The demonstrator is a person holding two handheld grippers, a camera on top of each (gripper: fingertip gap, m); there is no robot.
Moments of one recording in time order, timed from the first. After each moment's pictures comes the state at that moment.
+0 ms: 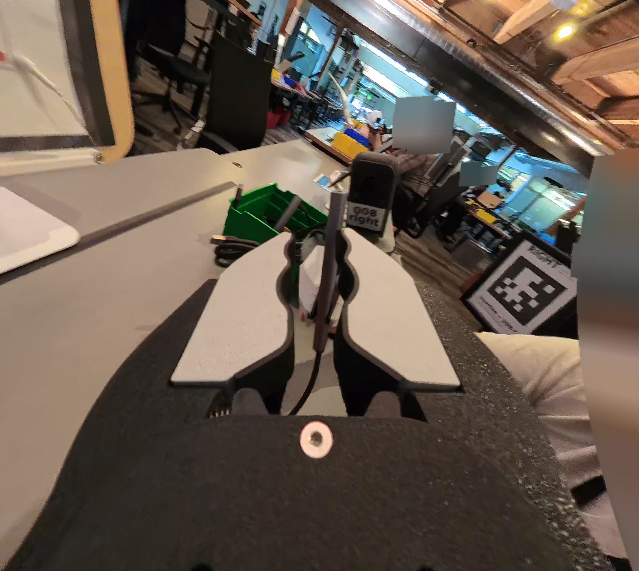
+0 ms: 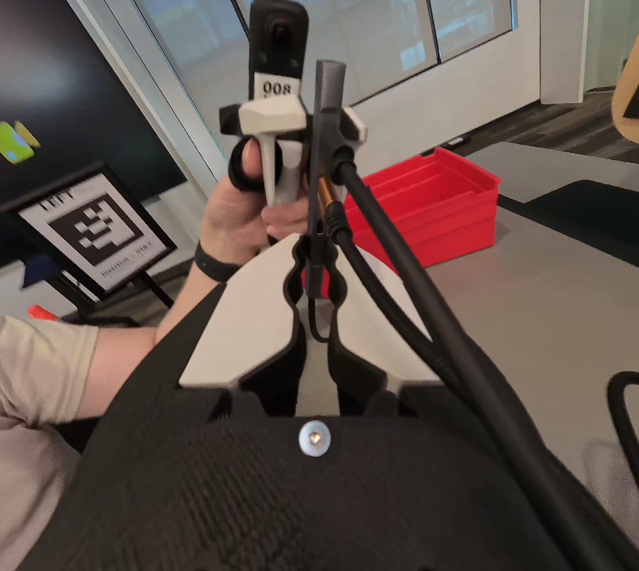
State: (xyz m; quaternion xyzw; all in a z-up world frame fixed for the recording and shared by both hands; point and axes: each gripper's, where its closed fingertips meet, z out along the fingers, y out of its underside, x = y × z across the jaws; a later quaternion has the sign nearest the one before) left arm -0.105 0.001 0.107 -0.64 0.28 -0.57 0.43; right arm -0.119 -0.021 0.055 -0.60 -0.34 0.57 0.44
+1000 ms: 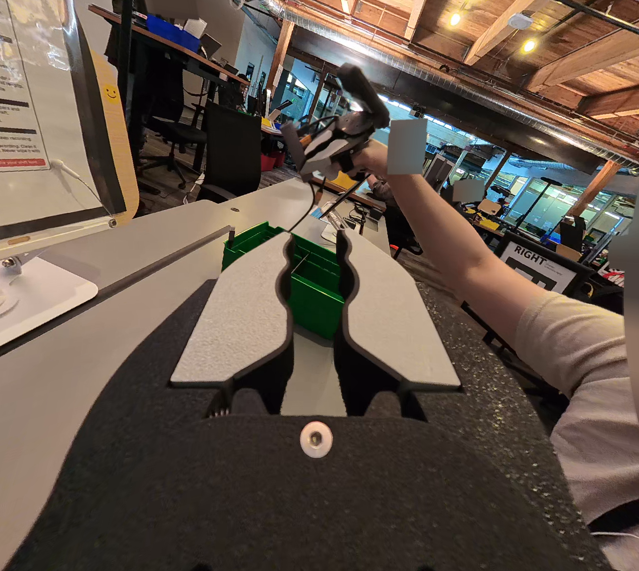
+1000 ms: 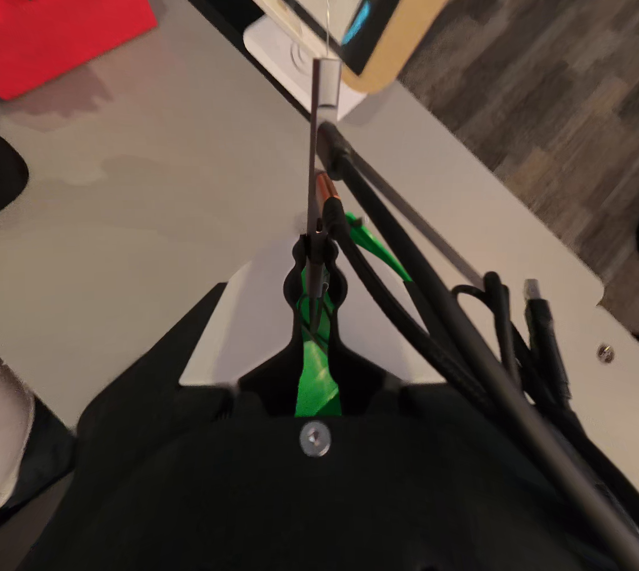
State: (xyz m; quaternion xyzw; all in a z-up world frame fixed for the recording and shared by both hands) left arm -0.148 -0.030 0.158 -0.59 0.30 -0.57 0.50; right arm 0.174 0.072 0.126 -0.86 -0.37 0.09 0.34
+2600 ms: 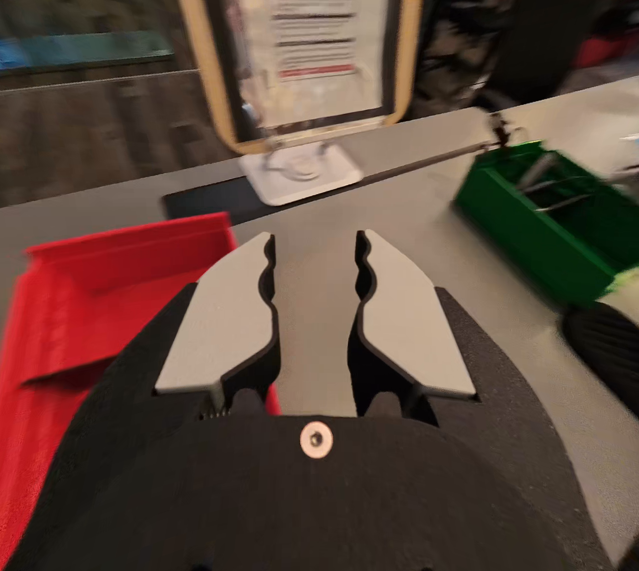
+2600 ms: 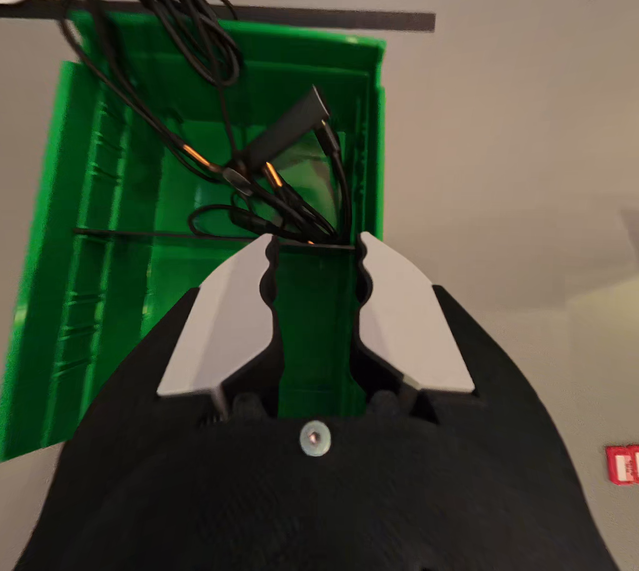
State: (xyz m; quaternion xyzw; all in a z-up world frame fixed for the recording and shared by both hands) left arm -0.249 0.011 0.103 -0.80 0.19 -0.20 0.54; right arm 0.331 0.006 -0.039 -0.94 0.00 -0.01 0.34
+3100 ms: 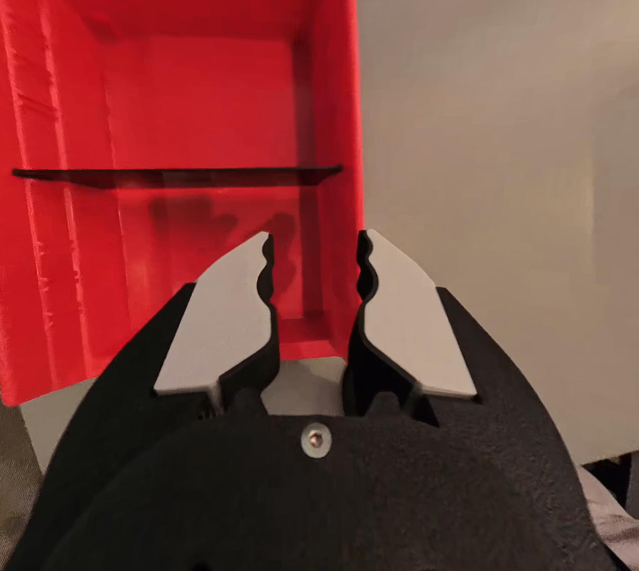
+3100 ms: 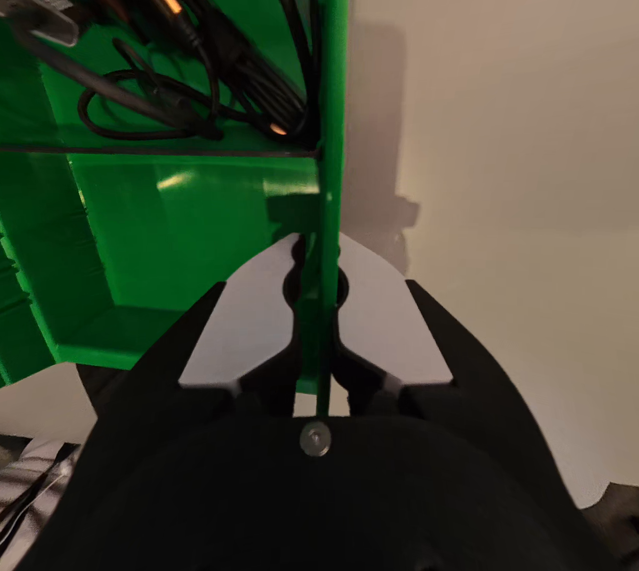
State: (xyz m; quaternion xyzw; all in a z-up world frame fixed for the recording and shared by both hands) left arm -0.329 0.015 -0.035 -0.96 0.08 -0.07 0.25; right arm 0.352 -0.040 -0.126 -0.99 0.04 0.07 0.11
